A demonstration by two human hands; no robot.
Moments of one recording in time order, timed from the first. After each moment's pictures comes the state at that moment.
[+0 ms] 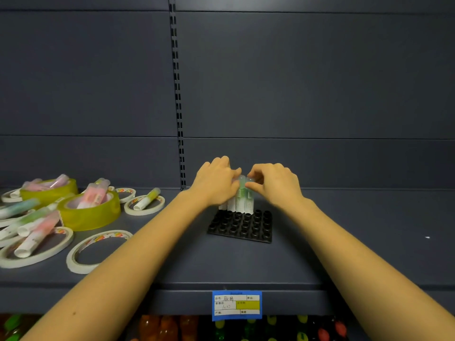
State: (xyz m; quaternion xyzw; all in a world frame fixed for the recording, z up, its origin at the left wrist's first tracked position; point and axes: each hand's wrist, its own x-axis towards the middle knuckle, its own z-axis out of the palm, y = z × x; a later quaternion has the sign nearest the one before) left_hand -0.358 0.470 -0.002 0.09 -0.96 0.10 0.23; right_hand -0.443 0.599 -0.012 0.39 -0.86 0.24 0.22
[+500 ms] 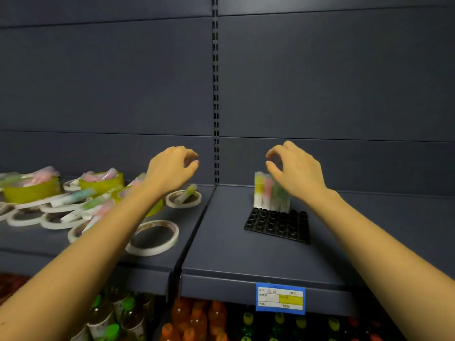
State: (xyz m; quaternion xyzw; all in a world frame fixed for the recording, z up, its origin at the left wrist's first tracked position) left_hand -0.247 0.379 0.016 0.22 -0.91 0.00 0.35; right_hand -0.406 0.574 0.013 0.43 -0.82 0.23 0.30
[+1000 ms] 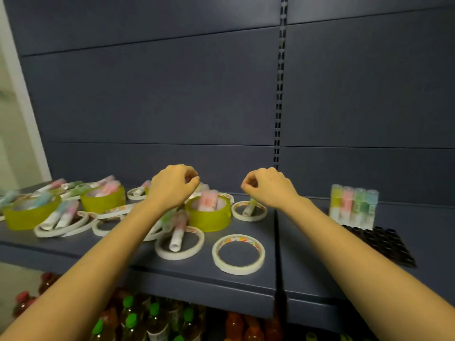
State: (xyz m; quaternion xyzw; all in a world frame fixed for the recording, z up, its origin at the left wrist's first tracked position) left_hand -0.145 0.265 0.011 0.31 -0.89 -0.02 0.33; right_hand -0.300 0.411 0.010 0.50 -0.83 0.24 0.11
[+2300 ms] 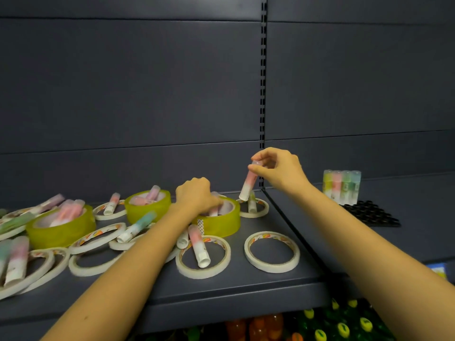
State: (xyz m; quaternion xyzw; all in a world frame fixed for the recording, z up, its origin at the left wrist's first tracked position) left_hand -0.204 0.212 -0.018 0.23 -0.95 -0.04 0.20; right_hand -0.267 0.391 0.016 0.34 -0.79 0.49 0.15
